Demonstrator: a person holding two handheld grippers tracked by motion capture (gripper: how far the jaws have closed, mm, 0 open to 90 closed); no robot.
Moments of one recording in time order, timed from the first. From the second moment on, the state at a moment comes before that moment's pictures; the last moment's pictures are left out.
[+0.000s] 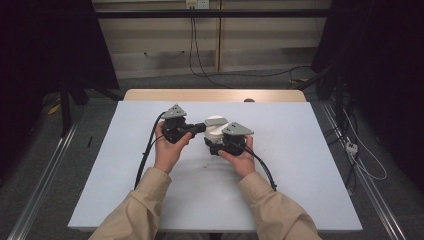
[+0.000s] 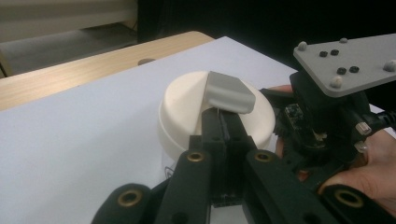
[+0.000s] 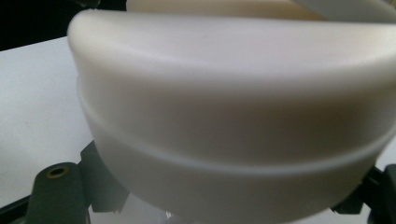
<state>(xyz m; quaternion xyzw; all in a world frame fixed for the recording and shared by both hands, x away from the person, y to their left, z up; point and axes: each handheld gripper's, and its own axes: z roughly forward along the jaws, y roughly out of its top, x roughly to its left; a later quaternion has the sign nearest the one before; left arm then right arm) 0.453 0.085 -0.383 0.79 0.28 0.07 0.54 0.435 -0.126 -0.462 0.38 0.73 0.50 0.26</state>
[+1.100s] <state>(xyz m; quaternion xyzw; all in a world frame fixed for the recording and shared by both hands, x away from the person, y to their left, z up) 0.460 0.070 -0.364 0.78 0.27 0.07 0.55 0.435 -0.126 -0.462 0.38 0.73 0.50 0.26</state>
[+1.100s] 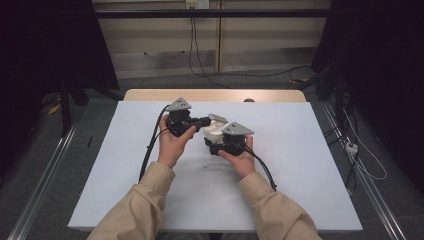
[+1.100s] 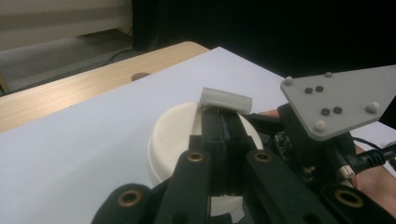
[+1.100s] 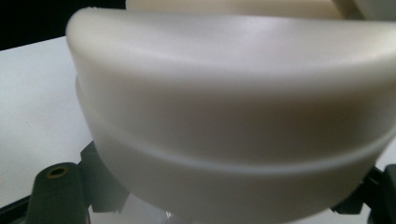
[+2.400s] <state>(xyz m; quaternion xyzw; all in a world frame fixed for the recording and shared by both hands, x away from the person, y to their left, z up) 0.468 0.053 -0.350 0.79 0.26 0.07 0.55 0.436 -0.126 -0.462 0.38 0.73 0.50 0.26</state>
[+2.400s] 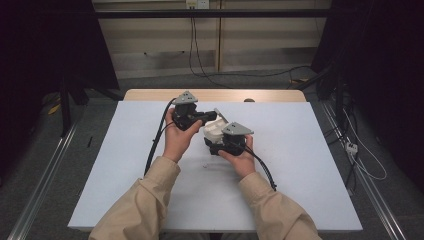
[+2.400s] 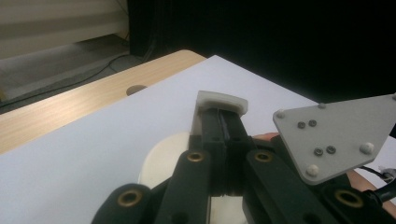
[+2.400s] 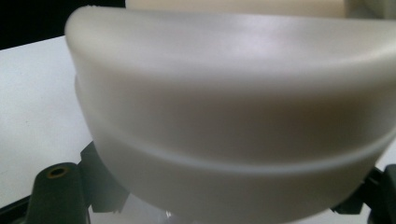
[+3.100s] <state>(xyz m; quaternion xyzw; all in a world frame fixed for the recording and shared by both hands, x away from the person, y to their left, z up) 0.472 0.044 -0.347 0.79 0.26 0.07 0.55 0.435 -0.126 -0.462 0.38 0.73 0.50 0.26</state>
